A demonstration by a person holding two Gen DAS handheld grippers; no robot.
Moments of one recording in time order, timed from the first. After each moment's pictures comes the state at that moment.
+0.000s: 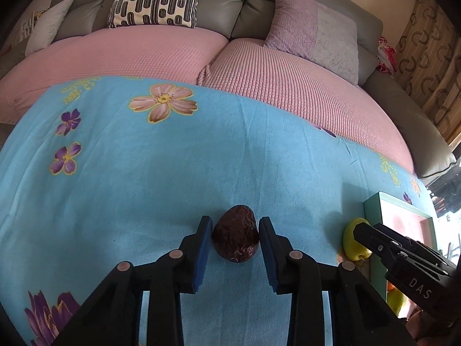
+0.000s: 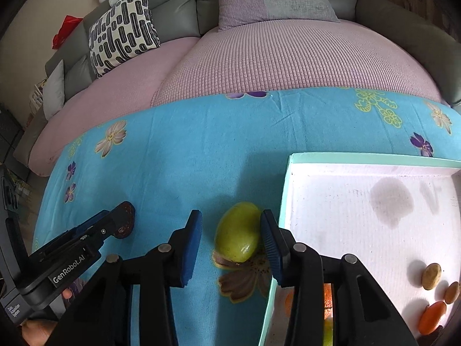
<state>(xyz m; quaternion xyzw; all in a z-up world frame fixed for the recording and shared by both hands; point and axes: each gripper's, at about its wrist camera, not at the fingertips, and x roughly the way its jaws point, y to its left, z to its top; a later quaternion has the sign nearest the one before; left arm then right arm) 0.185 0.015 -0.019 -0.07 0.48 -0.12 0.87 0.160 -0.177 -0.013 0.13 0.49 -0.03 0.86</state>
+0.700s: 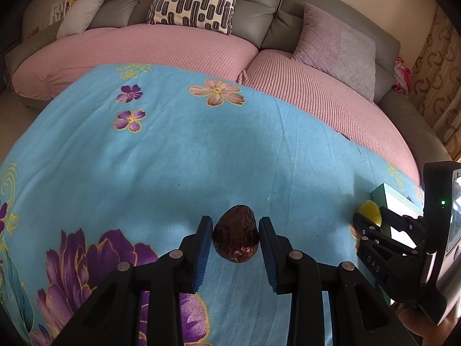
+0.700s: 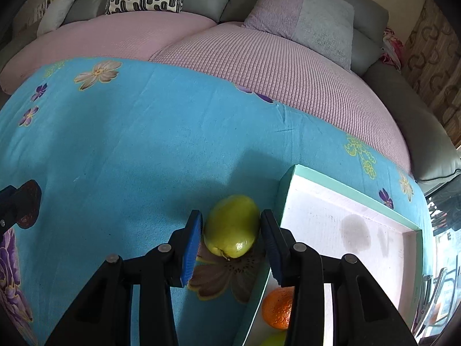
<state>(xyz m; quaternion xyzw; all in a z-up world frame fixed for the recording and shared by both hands) 0.133 0.062 -0.015 -0.11 0.47 -0.07 0.87 0.162 -0.126 -0.030 -0.12 0.50 -0.08 0.85</state>
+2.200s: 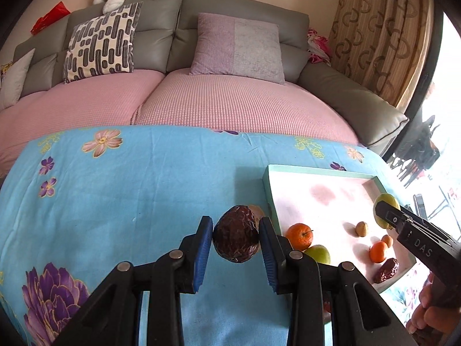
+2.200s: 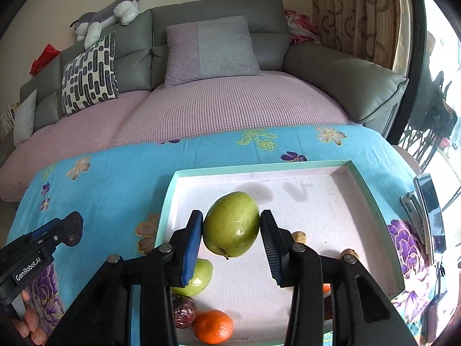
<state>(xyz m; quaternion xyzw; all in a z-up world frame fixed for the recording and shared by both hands) 0.091 -0.069 0.035 0.00 0.40 -0.24 0.88 0.032 -0.241 0.052 0.09 0.37 -0.19 0.90</state>
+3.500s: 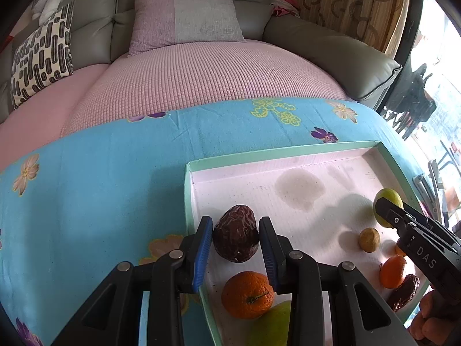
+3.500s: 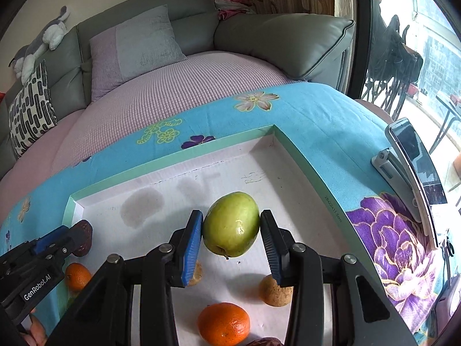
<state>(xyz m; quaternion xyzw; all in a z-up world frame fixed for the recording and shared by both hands) 0.142 -0.187 -0.013 0.09 0.45 -0.28 0.84 0.030 -0.351 -0.001 0.17 0.39 -0.27 0.86</state>
